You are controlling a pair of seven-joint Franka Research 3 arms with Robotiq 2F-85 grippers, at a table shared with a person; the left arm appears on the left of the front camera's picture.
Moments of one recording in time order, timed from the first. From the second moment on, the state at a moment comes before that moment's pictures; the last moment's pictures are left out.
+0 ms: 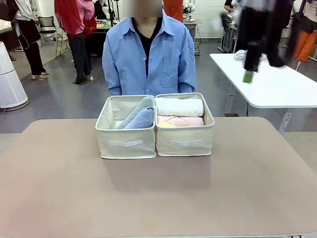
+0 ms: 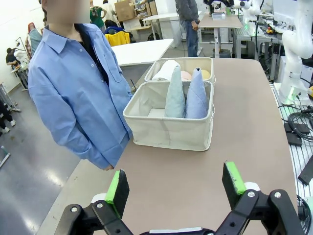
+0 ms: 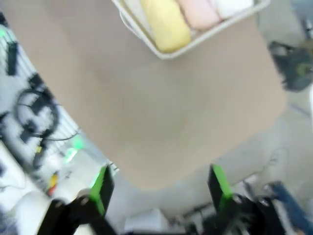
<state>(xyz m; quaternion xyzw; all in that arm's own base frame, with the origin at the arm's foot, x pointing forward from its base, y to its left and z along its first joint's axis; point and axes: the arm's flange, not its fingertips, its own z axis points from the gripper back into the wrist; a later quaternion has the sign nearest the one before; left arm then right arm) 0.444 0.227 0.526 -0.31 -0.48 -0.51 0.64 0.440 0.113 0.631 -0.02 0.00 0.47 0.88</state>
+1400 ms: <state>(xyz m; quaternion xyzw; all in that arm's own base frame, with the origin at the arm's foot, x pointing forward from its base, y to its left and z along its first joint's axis) 0.444 0.227 0.526 -0.31 -0.48 -0.51 0.64 0.392 -0.072 0.649 0.19 -0.14 0.68 0.69</state>
